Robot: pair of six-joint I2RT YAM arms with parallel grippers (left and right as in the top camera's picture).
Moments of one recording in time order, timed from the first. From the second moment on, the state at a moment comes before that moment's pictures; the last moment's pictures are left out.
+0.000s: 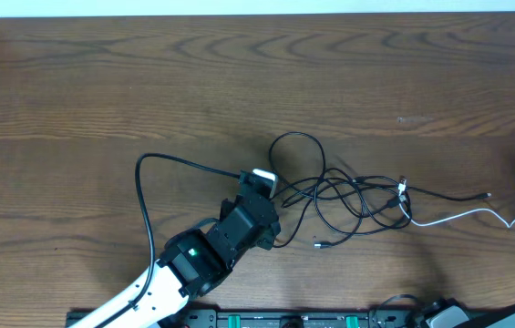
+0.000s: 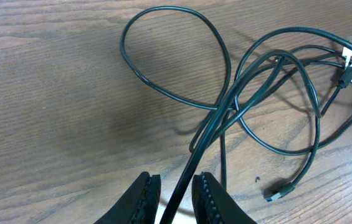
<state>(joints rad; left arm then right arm) -0.88 1.04 0.63 -0.43 -0.21 -0.48 -1.01 1.22 0.72 -0.44 -0.45 0.54</state>
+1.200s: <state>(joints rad) -0.88 1.04 0.63 -0.43 -0.21 -0.48 -0.79 1.24 0.63 -0.56 -0.44 0.69</state>
